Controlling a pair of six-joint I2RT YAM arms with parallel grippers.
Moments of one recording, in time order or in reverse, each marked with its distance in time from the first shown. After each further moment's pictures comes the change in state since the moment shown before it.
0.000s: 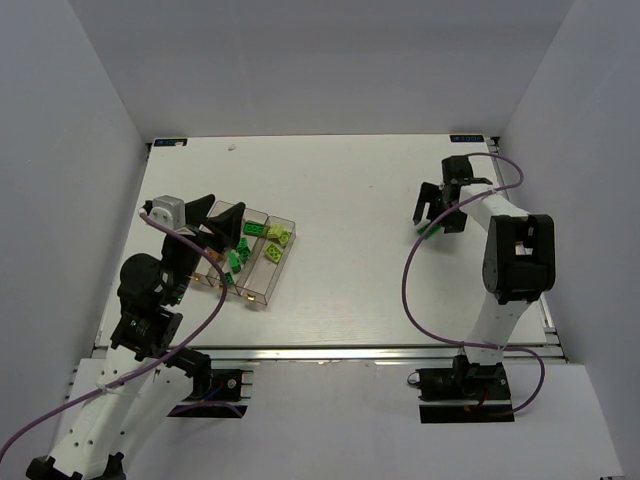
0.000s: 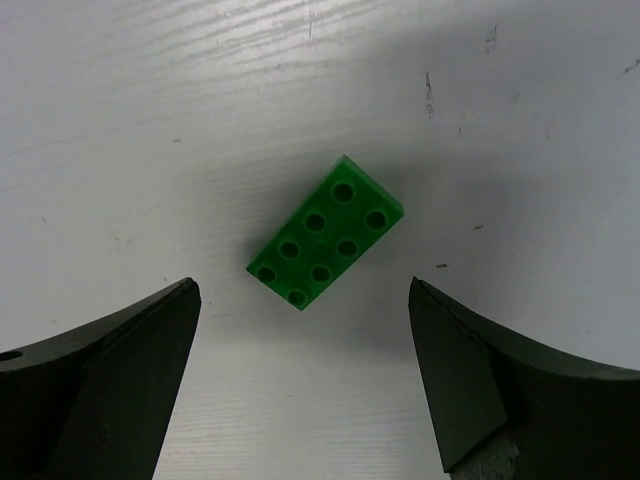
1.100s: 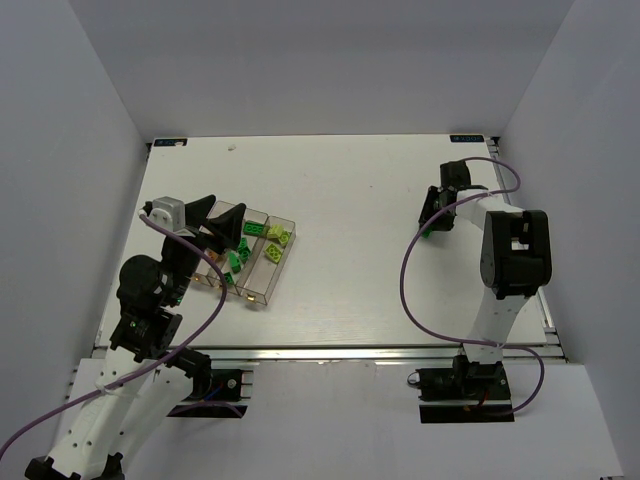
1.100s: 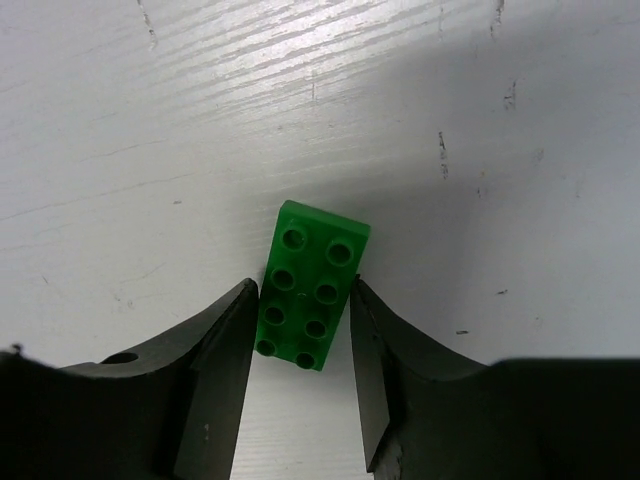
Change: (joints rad) left arm -0.011 -0.007 0.000 0.000 -0.001 0.003; right arm 0.002 0.051 -0.063 0.163 -0.001 0.055
